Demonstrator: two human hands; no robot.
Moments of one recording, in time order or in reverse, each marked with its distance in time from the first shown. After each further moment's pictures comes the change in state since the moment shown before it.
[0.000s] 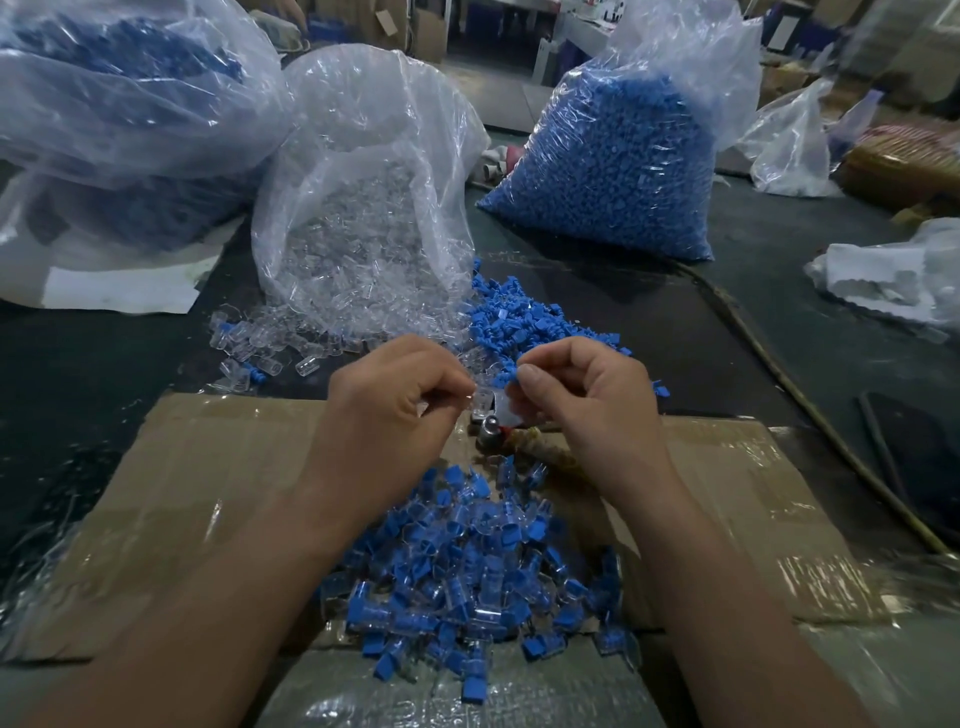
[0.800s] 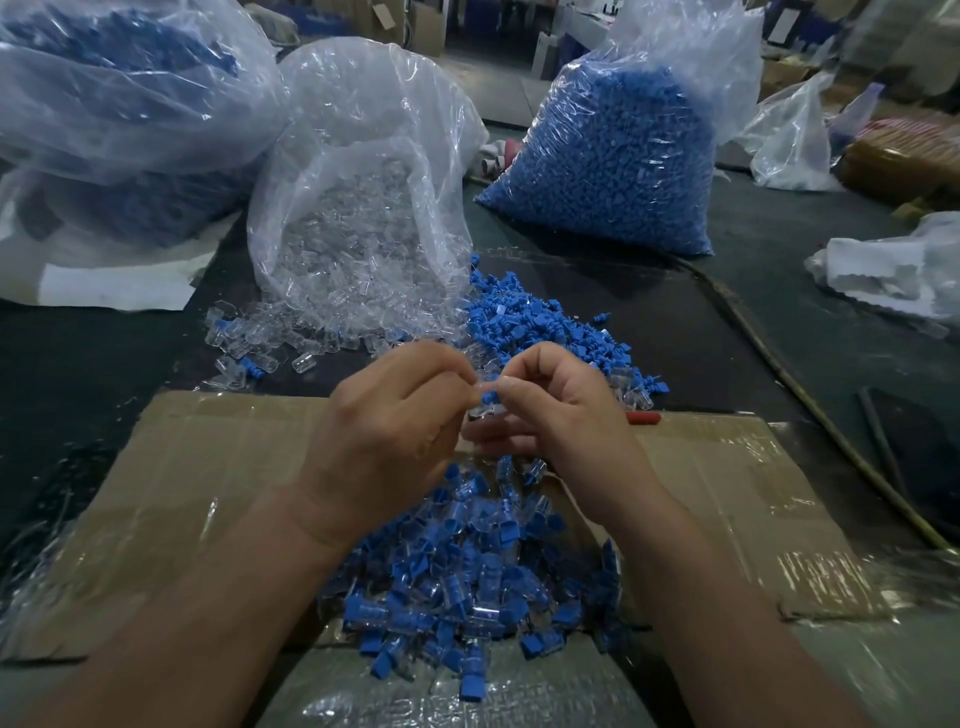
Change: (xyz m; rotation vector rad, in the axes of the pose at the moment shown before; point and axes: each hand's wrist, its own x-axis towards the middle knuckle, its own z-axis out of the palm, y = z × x) left_hand 0.000 0.004 0.000 0.177 0.018 0.329; right_hand -0.010 -0.007 0.011 0.268 -0.177 0.173
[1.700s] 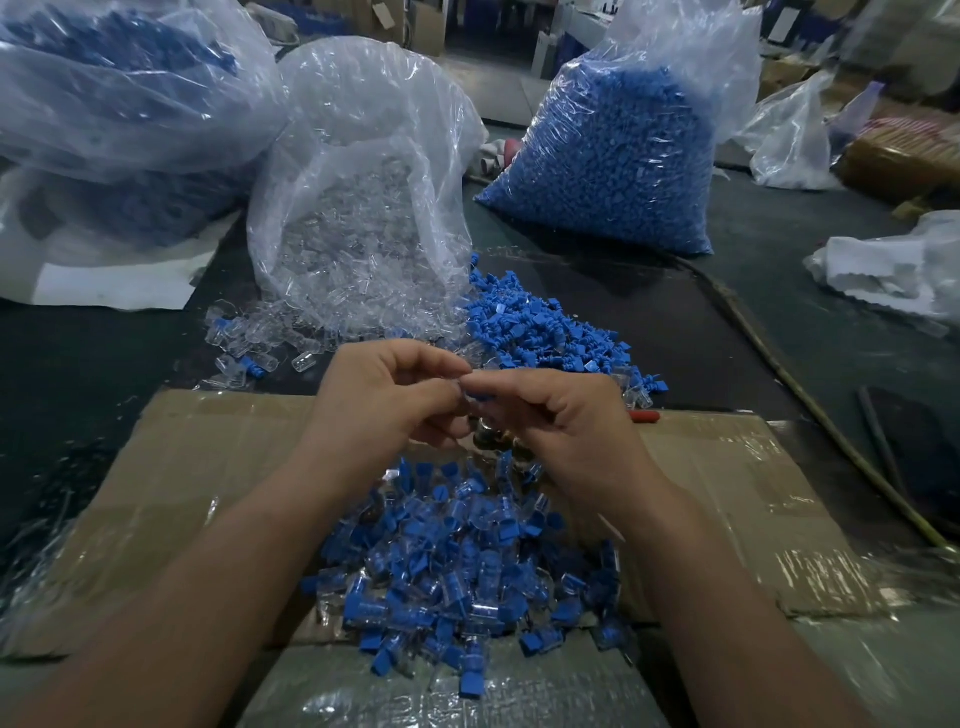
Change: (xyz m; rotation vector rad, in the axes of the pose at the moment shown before) left_hand 0.015 0.005 -0.009 -0.910 -0.133 -1.124; right_hand 0.003 0.013 -0.011 -0.451 -0.050 -0.373
